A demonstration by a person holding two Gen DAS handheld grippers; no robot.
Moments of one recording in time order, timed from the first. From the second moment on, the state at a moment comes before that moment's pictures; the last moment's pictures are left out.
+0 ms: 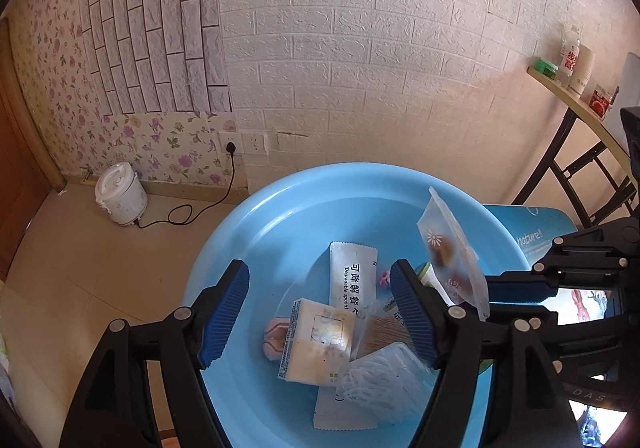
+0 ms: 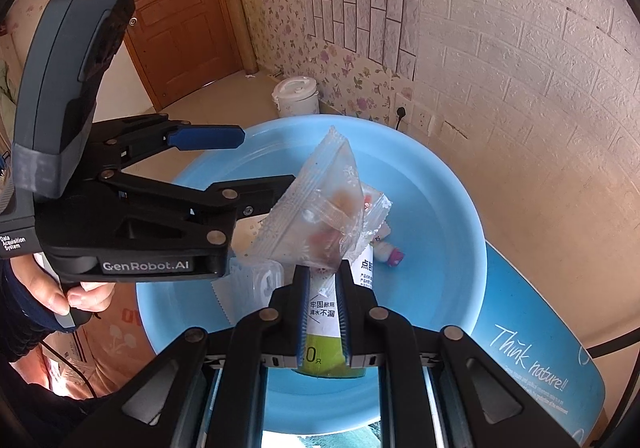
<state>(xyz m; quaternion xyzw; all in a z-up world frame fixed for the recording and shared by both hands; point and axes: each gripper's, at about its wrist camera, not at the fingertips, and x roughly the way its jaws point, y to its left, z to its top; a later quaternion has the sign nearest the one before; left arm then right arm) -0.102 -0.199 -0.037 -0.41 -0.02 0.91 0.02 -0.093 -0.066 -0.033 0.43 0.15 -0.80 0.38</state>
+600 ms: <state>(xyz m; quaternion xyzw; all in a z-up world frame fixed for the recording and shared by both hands) -0.092 -0.217 -0.028 -0.40 -0.02 0.91 -0.01 -0.095 -0.084 -0.017 0.41 0.16 -0.82 0.37</state>
